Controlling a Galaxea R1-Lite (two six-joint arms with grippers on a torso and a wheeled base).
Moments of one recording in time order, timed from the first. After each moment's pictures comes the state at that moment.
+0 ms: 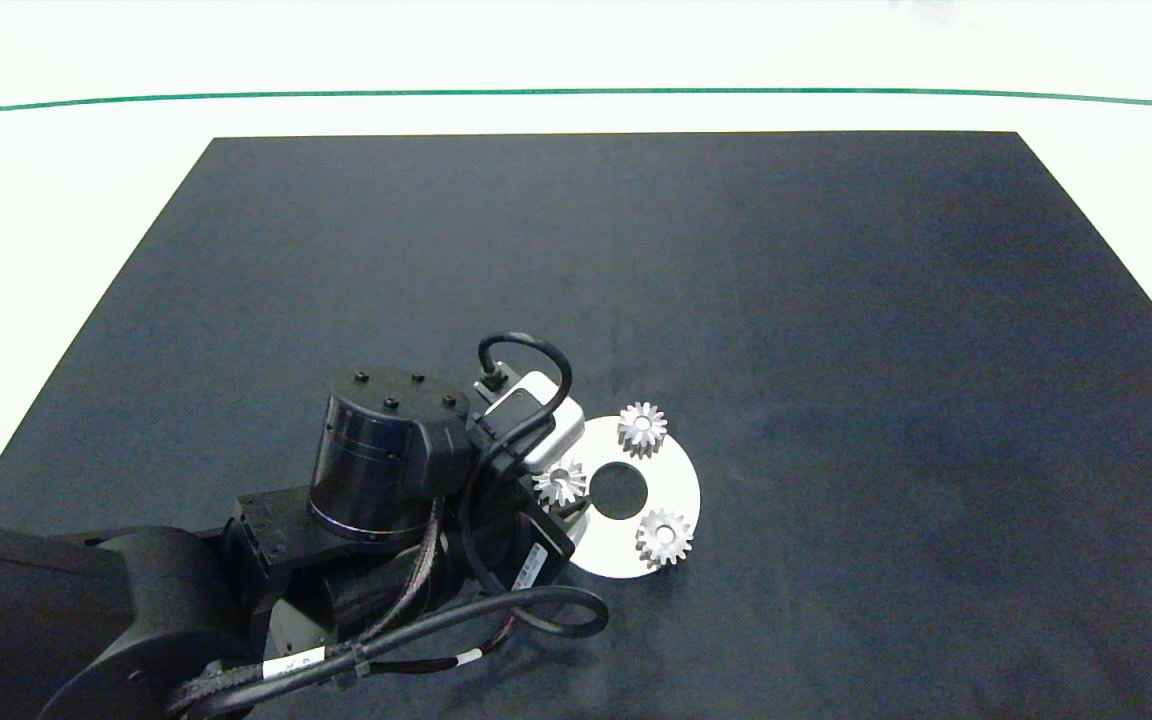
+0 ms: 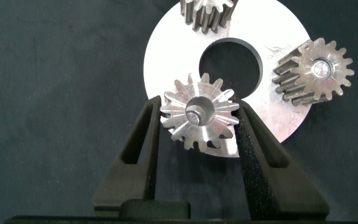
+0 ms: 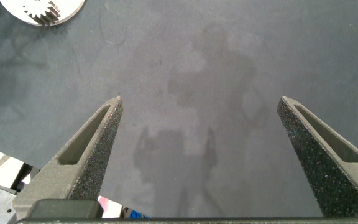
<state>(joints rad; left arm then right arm) -0.78 1.69 -0.76 -0.51 0.18 0.28 0.35 0.71 -0.83 0.47 -0.11 -0.25</state>
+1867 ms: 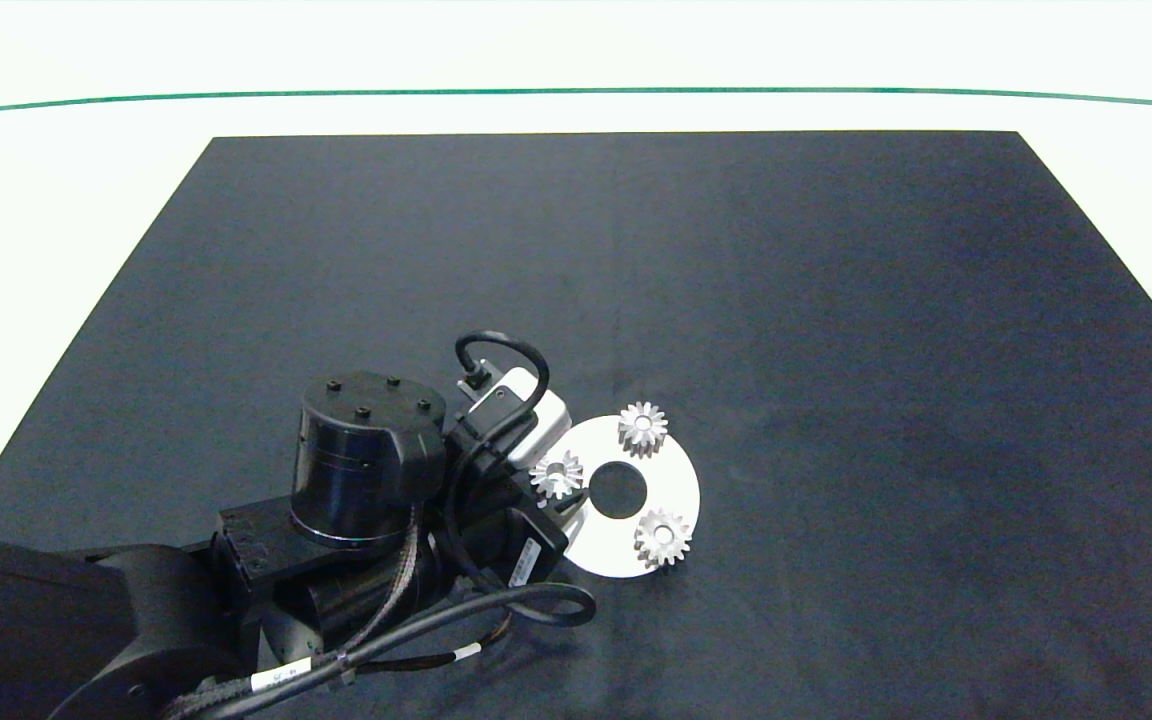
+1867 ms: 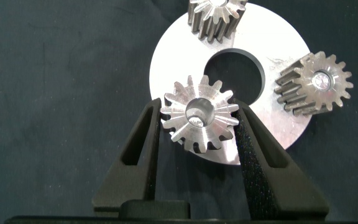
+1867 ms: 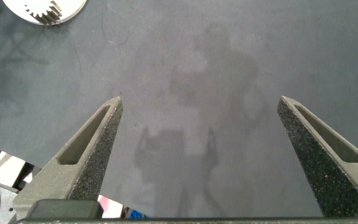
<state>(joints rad) -0.77 1.69 -0.70 -0.65 0.14 0.27 0.35 0.71 -0.82 0.47 -0.10 -0.25</state>
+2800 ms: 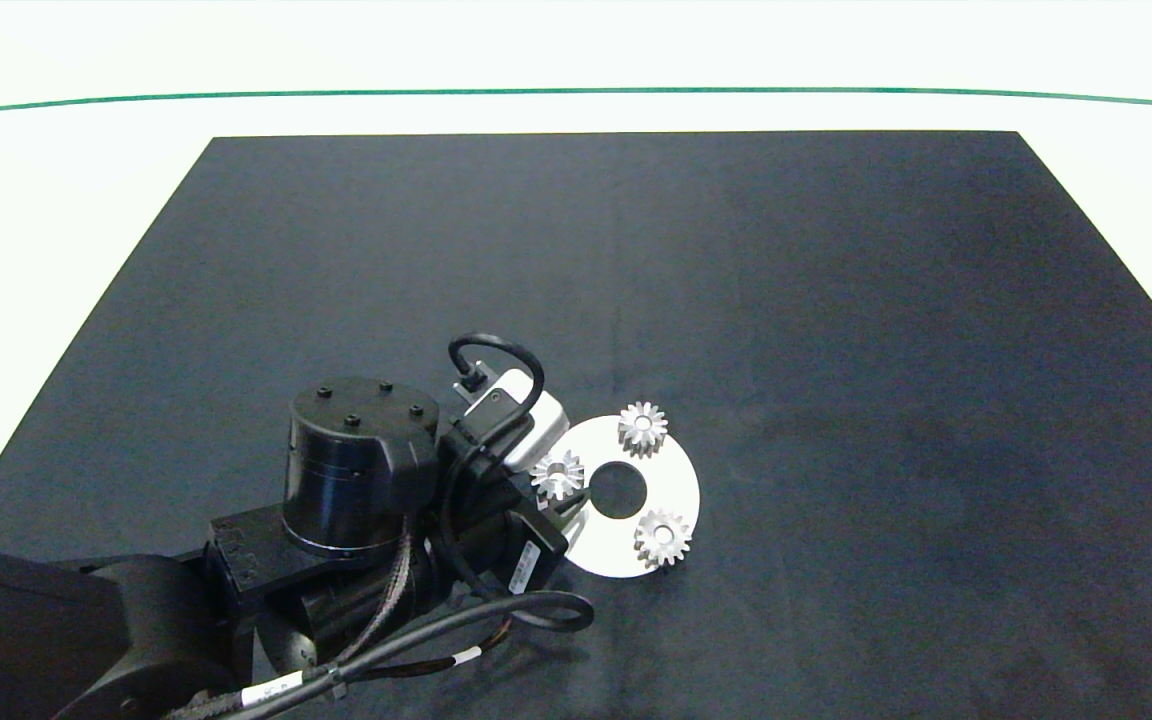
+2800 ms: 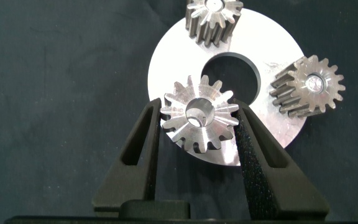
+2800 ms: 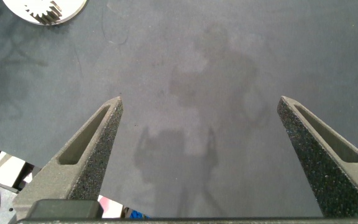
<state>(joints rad) -0.77 1.68 -0.68 -0.69 0.14 0.26 0.35 0.70 -0.82 0.47 -0.10 -0.25</state>
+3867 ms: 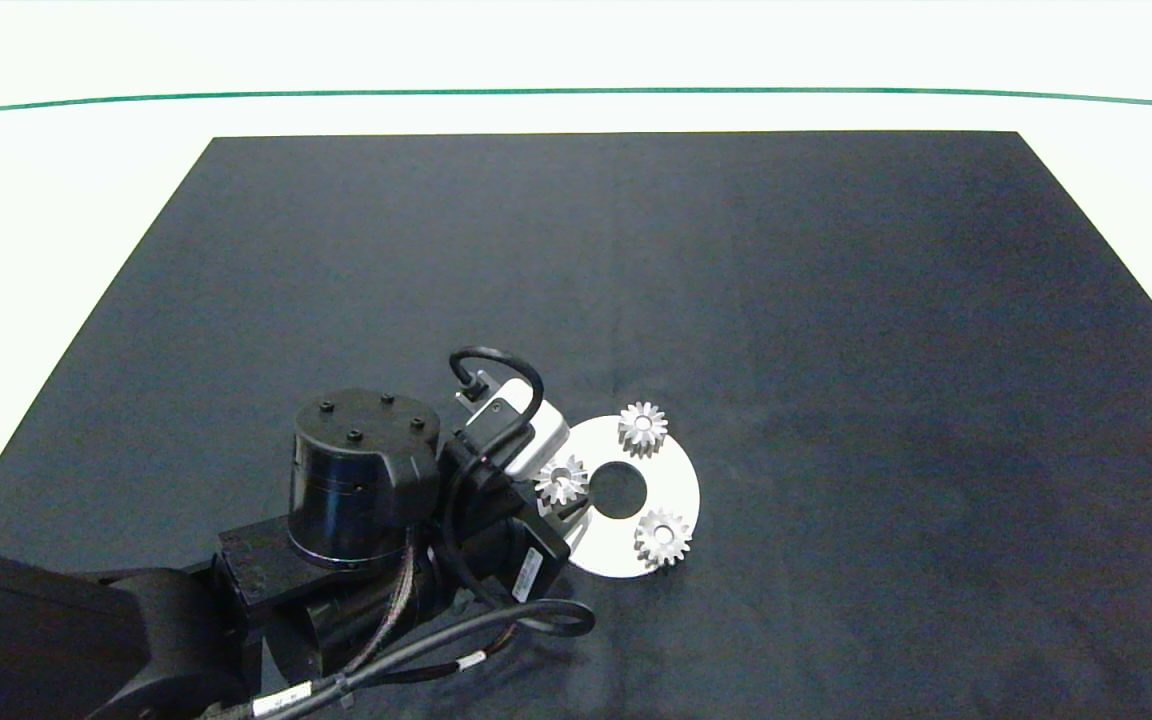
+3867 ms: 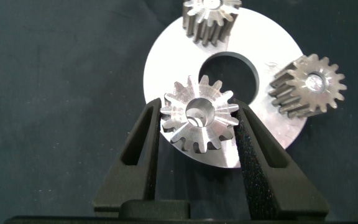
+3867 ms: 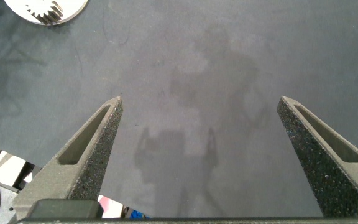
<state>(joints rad) -0.77 1.71 -0.65 -0.75 0.12 0.26 0.35 0.70 -0.82 0.47 -0.10 -0.25</state>
